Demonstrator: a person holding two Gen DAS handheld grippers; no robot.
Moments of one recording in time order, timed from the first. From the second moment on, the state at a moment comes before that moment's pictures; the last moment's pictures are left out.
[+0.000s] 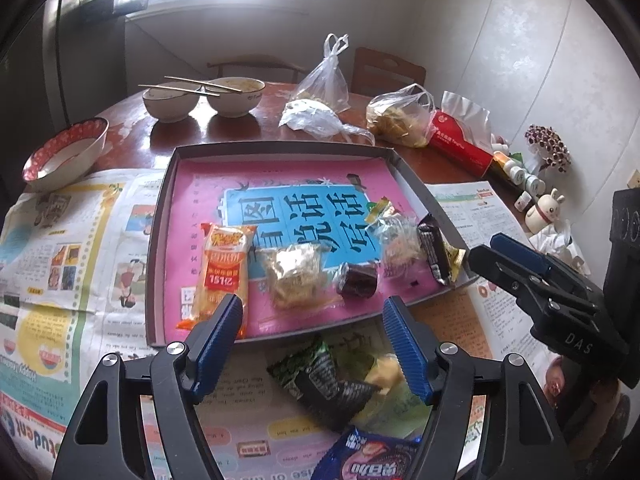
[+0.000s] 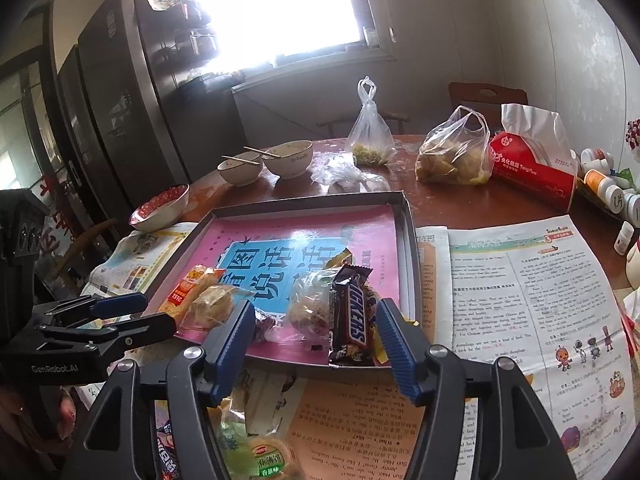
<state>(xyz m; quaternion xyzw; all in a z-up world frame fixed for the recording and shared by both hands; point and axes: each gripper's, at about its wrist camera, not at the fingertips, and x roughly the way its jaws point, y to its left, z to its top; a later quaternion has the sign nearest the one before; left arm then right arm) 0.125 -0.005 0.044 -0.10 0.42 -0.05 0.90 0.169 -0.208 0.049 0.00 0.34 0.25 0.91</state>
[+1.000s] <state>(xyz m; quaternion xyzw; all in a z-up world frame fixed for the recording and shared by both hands) 0.083 -0.013 0.040 -0.07 0.43 -0.06 0.90 0.134 -0.216 0.049 -0.03 0.34 0.26 0.90</state>
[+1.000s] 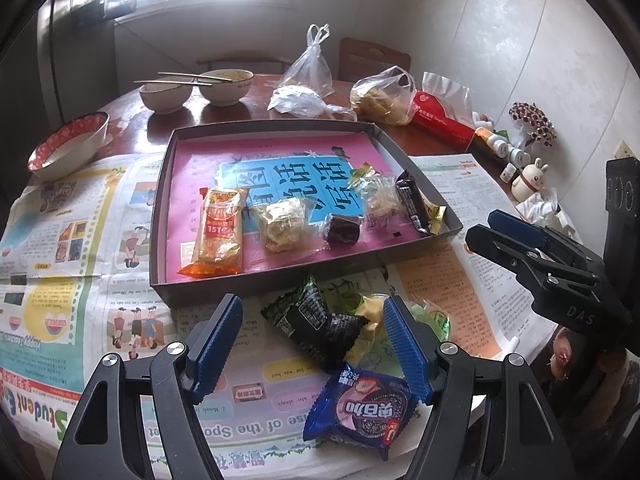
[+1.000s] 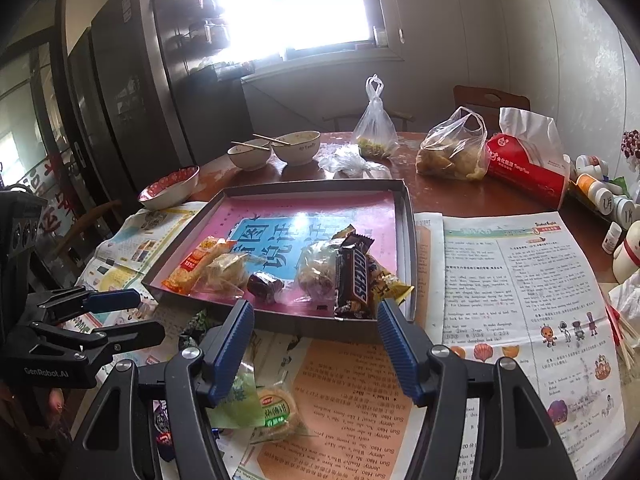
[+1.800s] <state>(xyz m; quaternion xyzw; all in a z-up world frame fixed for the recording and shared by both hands) 0.062 -0.027 0.029 -0.05 0.44 -0.08 0.89 0.111 -0.216 0.033 -0.05 0.36 0.26 0.90</state>
